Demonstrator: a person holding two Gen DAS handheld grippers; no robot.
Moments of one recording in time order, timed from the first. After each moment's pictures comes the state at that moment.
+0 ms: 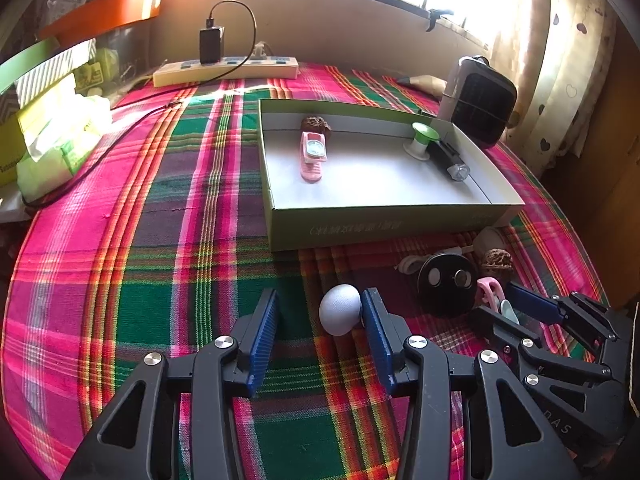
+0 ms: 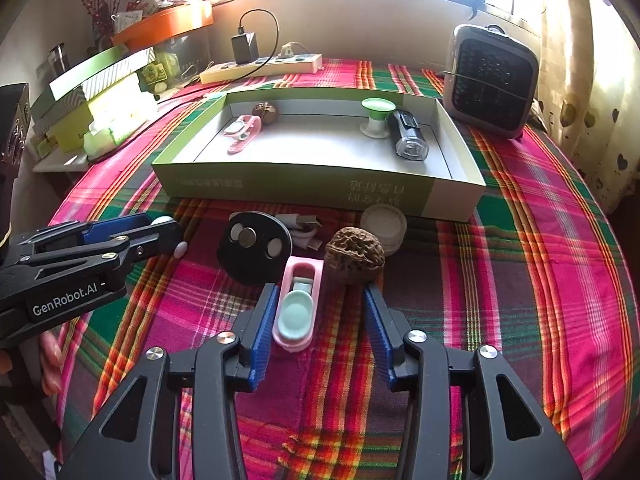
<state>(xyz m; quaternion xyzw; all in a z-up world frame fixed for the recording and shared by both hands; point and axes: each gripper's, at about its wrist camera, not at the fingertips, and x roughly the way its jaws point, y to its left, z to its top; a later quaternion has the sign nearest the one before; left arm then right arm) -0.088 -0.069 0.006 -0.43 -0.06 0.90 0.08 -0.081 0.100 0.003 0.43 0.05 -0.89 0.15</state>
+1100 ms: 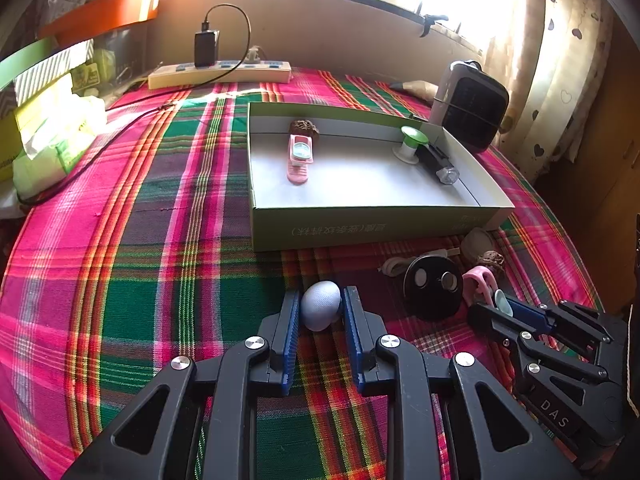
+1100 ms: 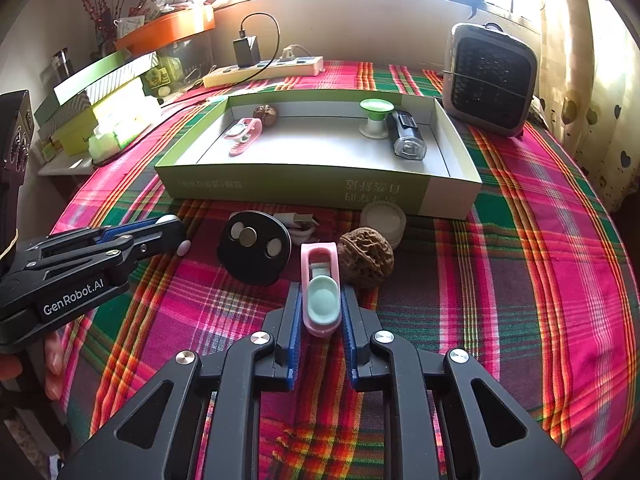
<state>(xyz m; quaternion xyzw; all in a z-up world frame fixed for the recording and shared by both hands) -0.086 -0.063 0.007 -0.43 -0.07 0.90 0.09 -0.079 0.104 0.003 0.43 0.04 -0.89 0.16</state>
